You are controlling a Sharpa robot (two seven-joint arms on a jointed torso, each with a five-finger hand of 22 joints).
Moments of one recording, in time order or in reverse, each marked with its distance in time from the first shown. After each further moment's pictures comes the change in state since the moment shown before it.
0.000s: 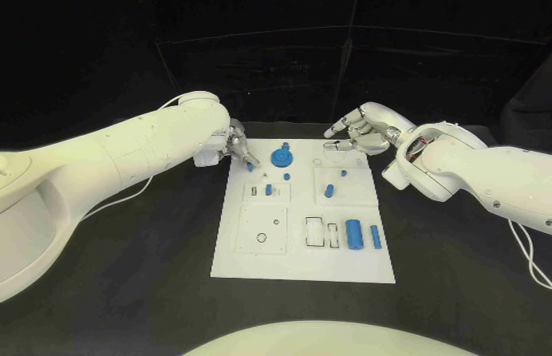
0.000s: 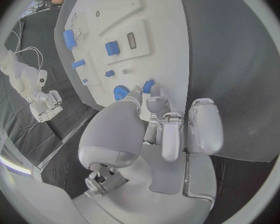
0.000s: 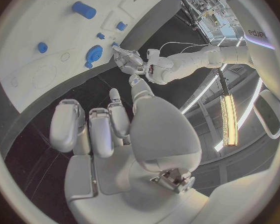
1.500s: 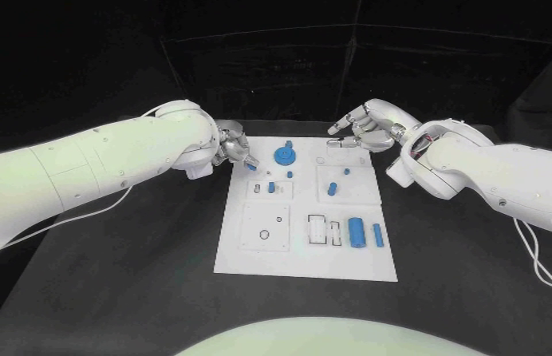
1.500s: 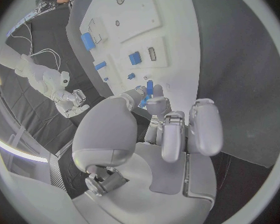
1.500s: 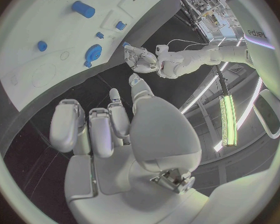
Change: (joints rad) left arm -0.001 -0.235 -0.020 0.383 0.047 -0.209 0.042; left_hand -0.021 -0.108 0.500 -0.118 0.120 0.006 -0.005 0.005 0.003 0.043 -0.007 0.000 0.004 0.000 0.000 0.000 0.000 0.000 0.007 0.000 0.002 0.031; right arm 0.000 -0.015 0.000 0.006 0.000 0.001 0.000; right_hand 0.004 0.004 0.000 0.000 0.004 0.000 0.000 0.000 0.000 0.000 0.000 0.000 0.000 0.000 0.000 0.000 0.001 0.000 0.000 0.000 0.000 0.000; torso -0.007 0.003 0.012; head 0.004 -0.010
